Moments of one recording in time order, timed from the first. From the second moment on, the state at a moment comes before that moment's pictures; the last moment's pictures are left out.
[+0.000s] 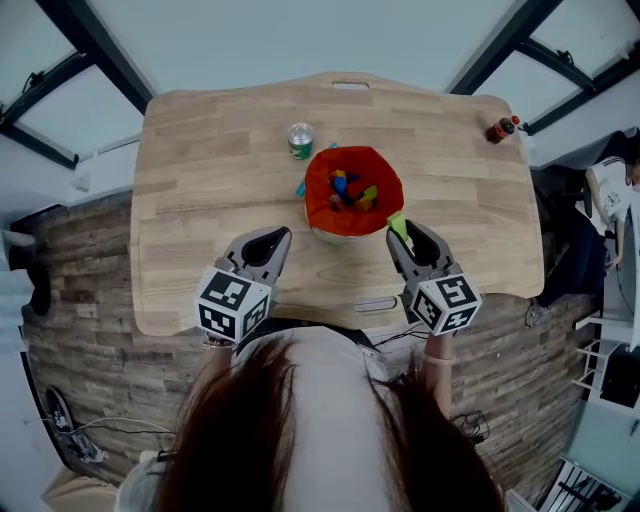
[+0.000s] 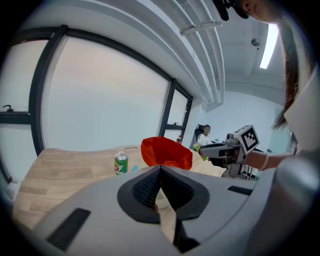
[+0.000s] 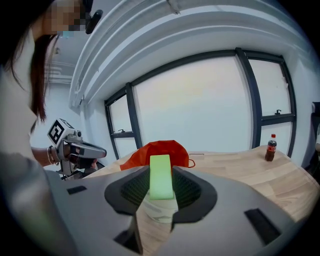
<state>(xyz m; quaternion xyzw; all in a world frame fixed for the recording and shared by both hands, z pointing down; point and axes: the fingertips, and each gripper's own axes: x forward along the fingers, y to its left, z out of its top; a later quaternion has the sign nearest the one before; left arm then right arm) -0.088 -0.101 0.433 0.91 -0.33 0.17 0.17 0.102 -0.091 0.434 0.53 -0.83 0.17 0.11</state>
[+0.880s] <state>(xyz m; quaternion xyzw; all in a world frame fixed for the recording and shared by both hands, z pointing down) -0.122 -0.109 0.428 0.90 -0.37 0.16 0.17 0.063 -0.145 0.417 0.51 -0.85 0.11 0.12</state>
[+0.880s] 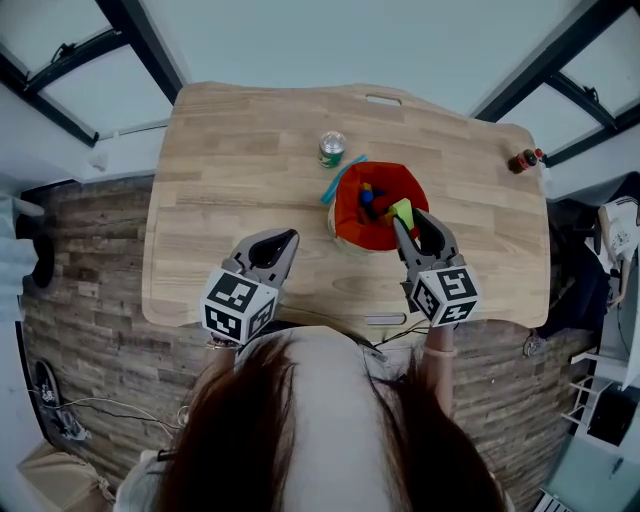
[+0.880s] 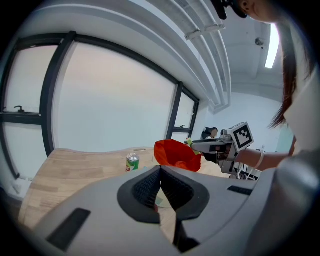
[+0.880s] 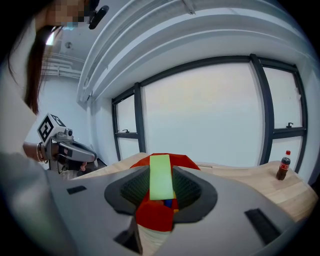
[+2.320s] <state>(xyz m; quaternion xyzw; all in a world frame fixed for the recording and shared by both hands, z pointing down) -0.121 -0.098 0.418 0.90 -0.37 0.15 0.16 0.075 -0.119 0.410 0.54 -0.83 0.10 0.11</state>
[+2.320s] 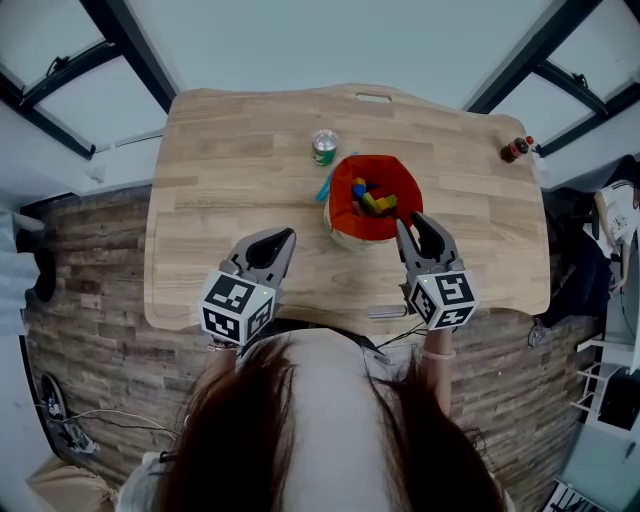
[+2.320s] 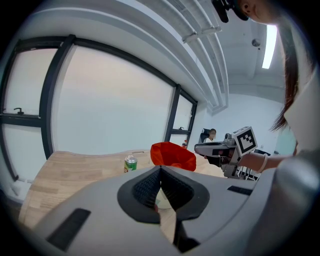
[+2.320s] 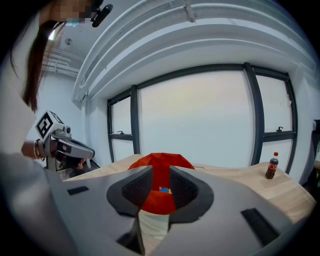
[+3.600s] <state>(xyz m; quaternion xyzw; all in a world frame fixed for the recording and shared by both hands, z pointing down) -0.078 -0.039 0.413 0.90 -0.38 0.15 0.15 0.110 -0.048 0.422 0.55 -0.82 0.11 0.09</state>
